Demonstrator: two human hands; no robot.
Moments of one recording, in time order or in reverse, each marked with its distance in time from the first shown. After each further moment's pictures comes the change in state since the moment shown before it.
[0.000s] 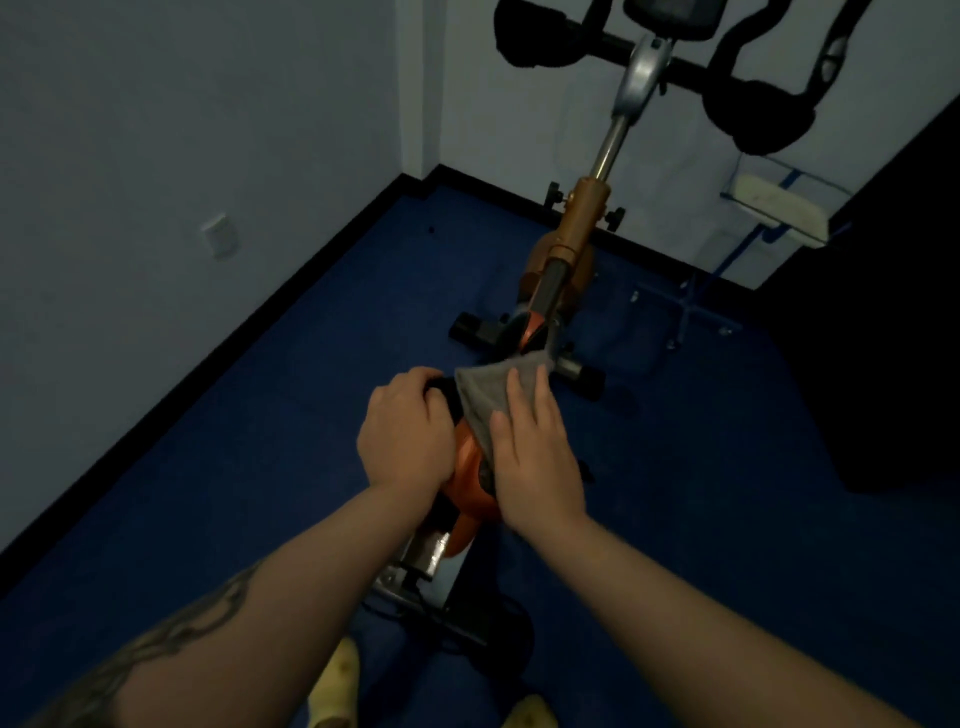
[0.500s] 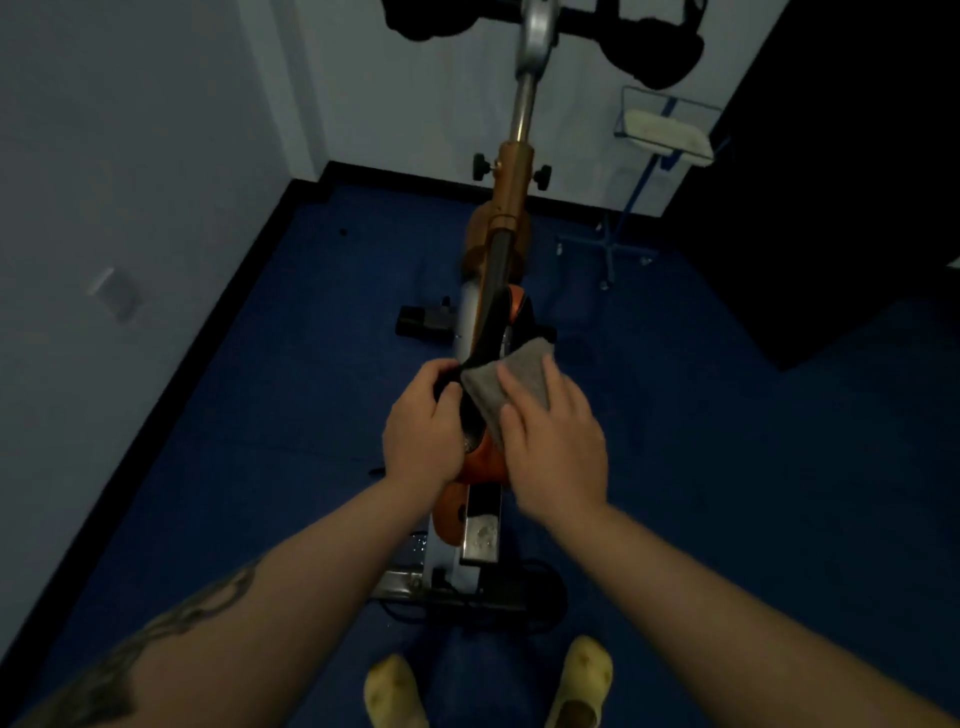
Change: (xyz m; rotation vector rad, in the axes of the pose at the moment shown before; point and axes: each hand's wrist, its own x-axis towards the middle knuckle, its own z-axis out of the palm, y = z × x) left_hand 0.028 -0.023 -0.016 -0.372 -0.367 0.187; right_hand -0.018 -0.035 0.027 -0.187 0.288 0.226
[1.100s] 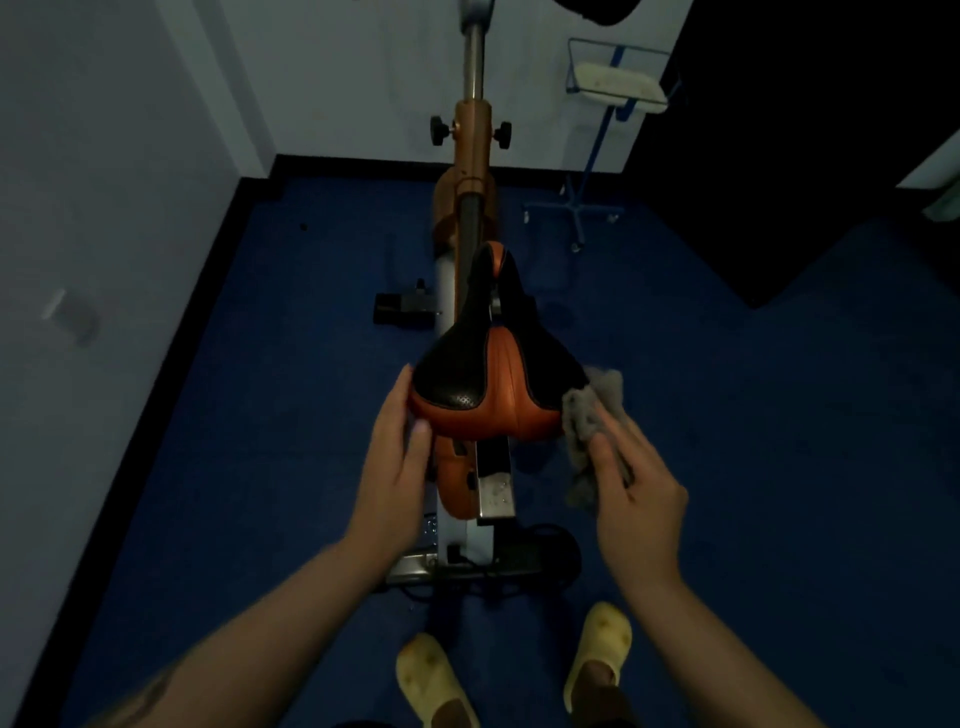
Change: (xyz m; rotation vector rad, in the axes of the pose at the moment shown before) left_hand -0.050 -0.067 -0.039 -0.180 -0.285 0.210; right_hand -0.094 0.037 0.016 0.663 0.407 0.191
